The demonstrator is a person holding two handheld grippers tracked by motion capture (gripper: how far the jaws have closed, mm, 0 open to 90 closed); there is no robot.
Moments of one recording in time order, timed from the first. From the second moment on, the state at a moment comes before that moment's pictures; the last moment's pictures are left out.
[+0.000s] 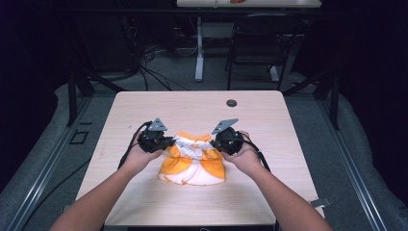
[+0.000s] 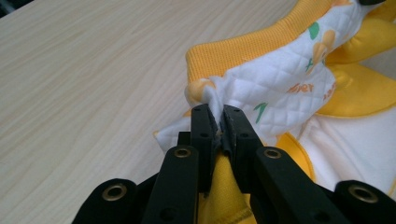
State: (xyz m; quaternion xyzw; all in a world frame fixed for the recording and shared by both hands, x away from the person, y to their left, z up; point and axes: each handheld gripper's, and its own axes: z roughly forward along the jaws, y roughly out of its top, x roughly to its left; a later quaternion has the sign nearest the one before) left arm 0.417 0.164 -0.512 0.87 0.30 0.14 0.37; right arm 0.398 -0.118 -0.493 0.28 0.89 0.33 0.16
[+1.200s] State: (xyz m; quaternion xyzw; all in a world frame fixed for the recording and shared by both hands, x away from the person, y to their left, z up) left arm 0.370 0.174 -0.543 0.87 0.29 0.09 0.39; right arm 0.347 -0.133 -0.531 0.28 0.88 0.36 0.12
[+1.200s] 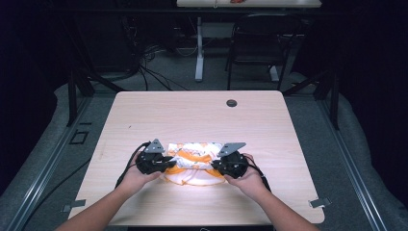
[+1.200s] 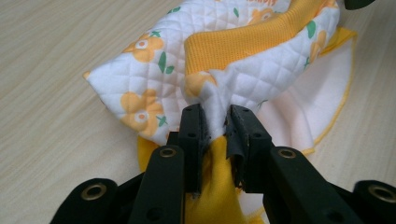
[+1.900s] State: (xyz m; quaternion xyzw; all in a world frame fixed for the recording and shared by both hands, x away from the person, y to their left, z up) left arm 0.398 0.171 -0.526 0.85 0.34 0.10 0.40; right arm 0.365 -0.128 -0.522 0.31 0.86 0.37 0.14
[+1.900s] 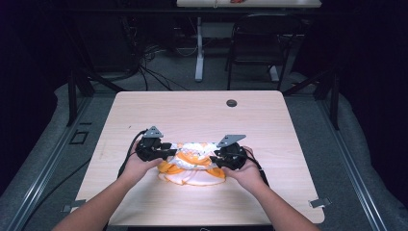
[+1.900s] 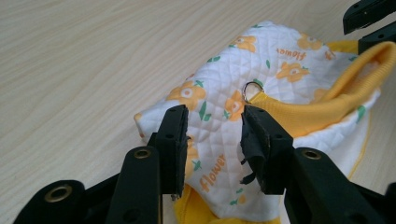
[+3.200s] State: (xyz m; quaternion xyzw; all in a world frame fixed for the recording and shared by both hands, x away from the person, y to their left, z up) left arm 0.359 0.170 -0.566 0.88 0.27 0.08 0.39; right arm 0.335 -0.123 -0.564 0.29 0.89 0.34 0.10
